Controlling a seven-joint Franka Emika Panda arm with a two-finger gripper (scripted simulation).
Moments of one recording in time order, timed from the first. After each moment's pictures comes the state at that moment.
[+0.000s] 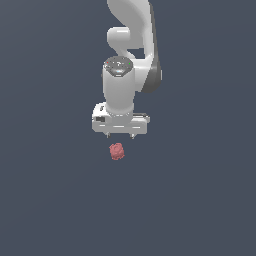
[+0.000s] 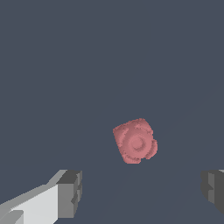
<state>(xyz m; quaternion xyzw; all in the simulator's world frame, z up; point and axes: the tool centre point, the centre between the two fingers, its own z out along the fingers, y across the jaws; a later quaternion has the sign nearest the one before) -0.001 -0.031 0.174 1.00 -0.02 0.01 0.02</state>
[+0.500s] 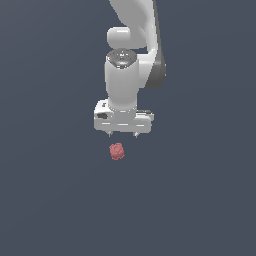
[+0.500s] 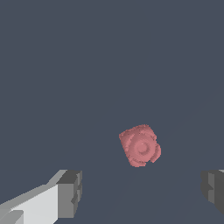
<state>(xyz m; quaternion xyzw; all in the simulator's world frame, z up) 0.008 -0.019 0.192 1.00 -0.03 0.02 0.01</state>
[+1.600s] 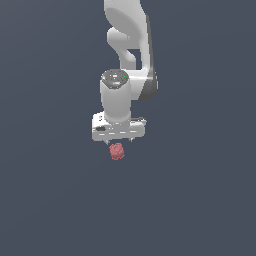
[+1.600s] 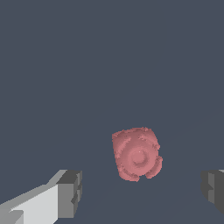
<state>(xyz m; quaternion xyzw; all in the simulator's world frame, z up) 0.005 -0.037 0.143 1.00 0.06 0.01 0.01</state>
